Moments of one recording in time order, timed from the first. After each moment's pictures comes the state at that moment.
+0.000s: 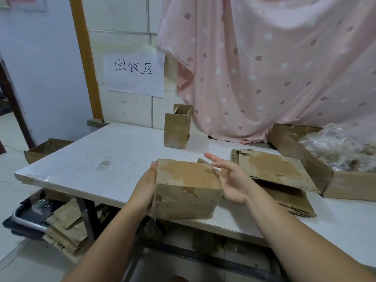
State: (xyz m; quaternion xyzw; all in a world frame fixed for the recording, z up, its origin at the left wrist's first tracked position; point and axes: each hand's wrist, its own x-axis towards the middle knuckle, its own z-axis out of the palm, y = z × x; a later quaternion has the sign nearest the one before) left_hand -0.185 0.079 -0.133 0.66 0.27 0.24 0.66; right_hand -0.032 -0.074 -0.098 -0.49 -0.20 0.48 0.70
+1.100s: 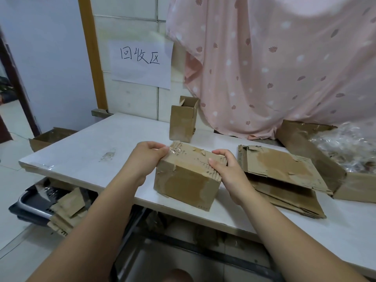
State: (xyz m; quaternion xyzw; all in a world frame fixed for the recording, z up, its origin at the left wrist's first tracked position) left_hand -0.177 0.109 -0.087 0.71 0.30 0.25 0.58; right_hand -0.047 -0.058 -0.112 -0.71 -0.27 0.20 0.62
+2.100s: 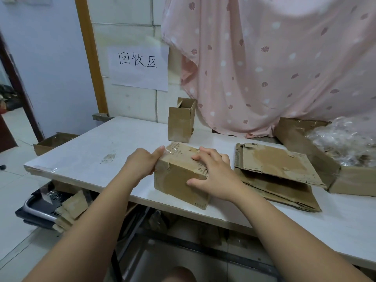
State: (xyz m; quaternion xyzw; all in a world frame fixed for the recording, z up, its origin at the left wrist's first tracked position) left_hand -0.176 0.117 -0.098 0.79 0.39 0.20 0.43; right_hand -0.067 -0.063 -0.099 -0.84 -0.47 0.03 0.25
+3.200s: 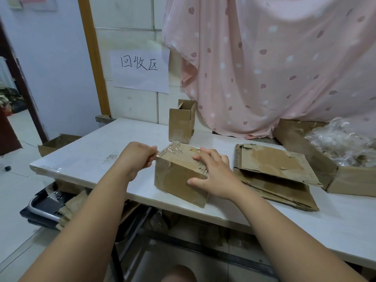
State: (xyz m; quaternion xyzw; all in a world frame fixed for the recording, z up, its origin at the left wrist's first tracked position) left_hand -0.184 0.118 -0.082 0.71 0.35 0.25 0.56; right_hand -0.064 -0.066 -0.104 -0.83 -0.48 0.04 0.27
